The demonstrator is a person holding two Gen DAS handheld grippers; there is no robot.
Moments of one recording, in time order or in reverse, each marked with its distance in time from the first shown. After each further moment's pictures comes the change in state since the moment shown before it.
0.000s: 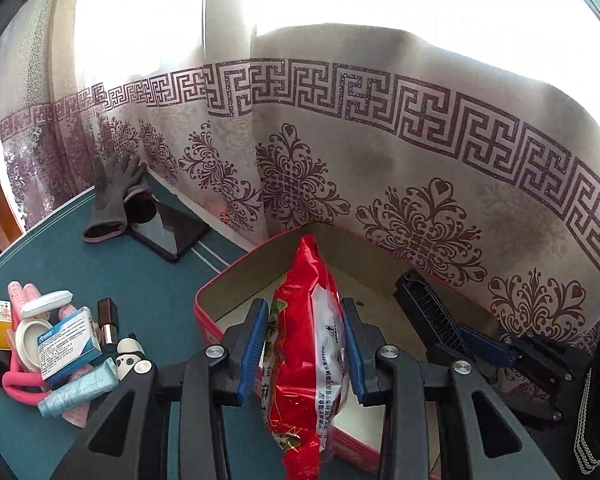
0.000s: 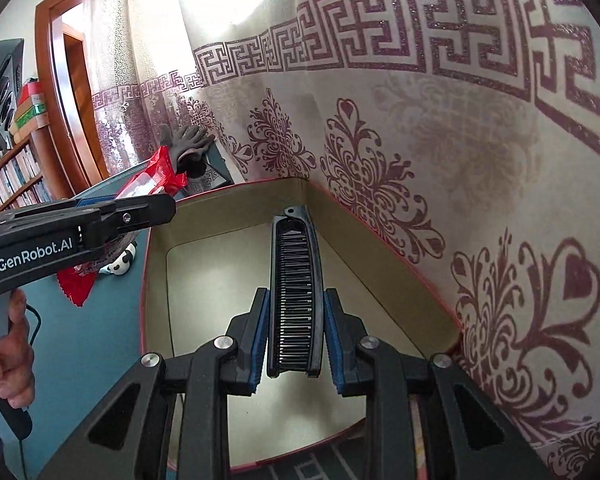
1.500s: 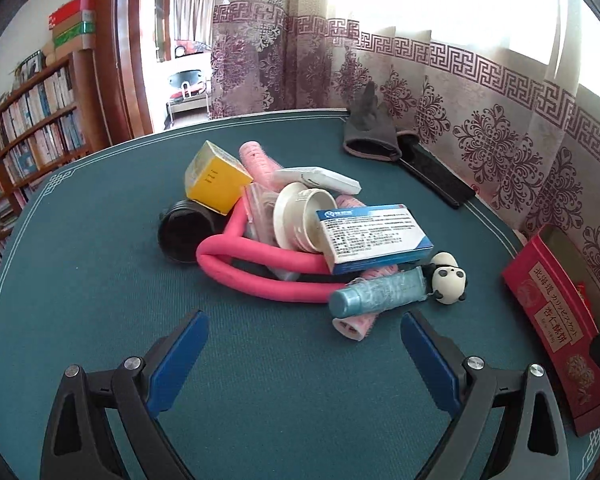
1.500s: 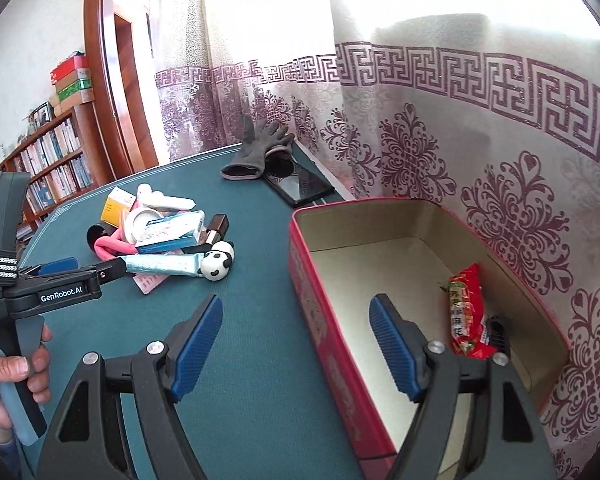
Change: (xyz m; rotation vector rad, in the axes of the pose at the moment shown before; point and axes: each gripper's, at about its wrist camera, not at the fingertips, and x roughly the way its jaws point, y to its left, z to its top) left arm -0.069 0.212 -0.112 -0.406 0.041 0.444; right arm 0.009 0.127 0.002 -0.127 -0.017 0.129
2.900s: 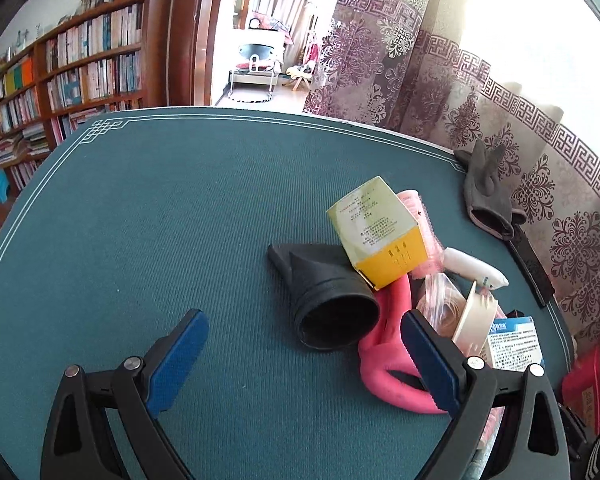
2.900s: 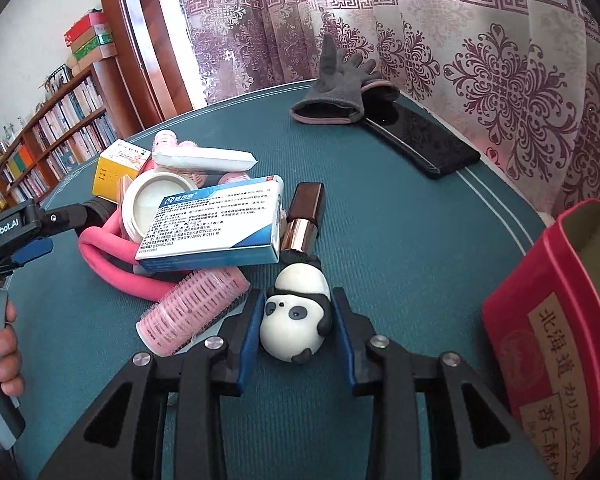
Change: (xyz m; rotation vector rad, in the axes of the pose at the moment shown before) left arm 0.059 0.109 0.055 -0.271 0.014 0.066; right arm 0.149 0.074 0.020 -0.026 0.181 0.152
